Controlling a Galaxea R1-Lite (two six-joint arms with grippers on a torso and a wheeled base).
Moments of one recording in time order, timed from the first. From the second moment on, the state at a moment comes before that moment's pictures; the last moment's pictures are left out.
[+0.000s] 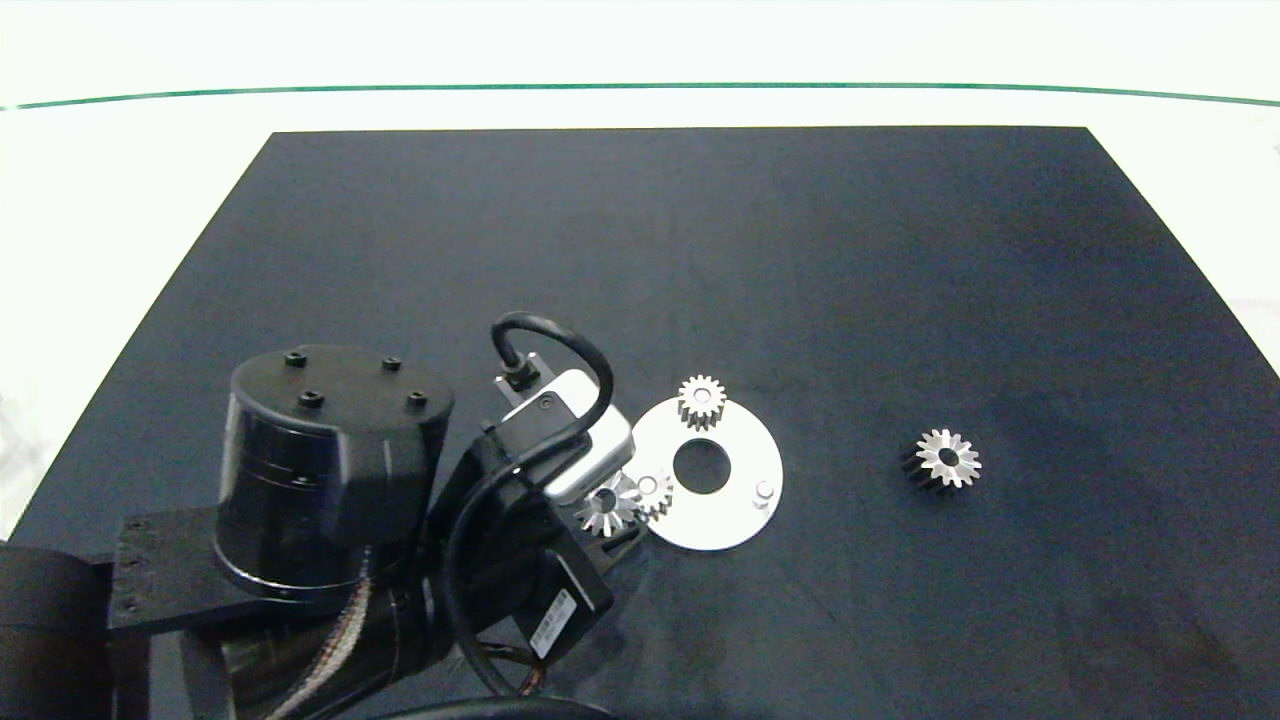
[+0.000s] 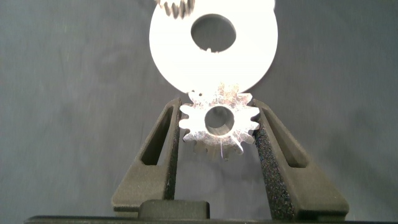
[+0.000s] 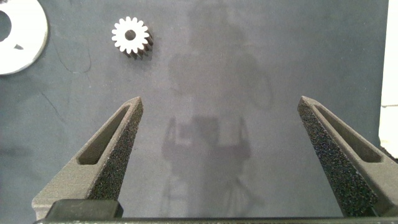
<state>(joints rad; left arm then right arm) -0.89 1.50 -0.76 -0.34 0.20 0.32 0.13 0.79 -0.80 0.38 -0.13 -0.05</state>
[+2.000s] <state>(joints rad) -1.06 1.90 -1.23 -0.20 0.36 0.36 0.13 0.70 -0.82 0.39 -0.12 -0.05</state>
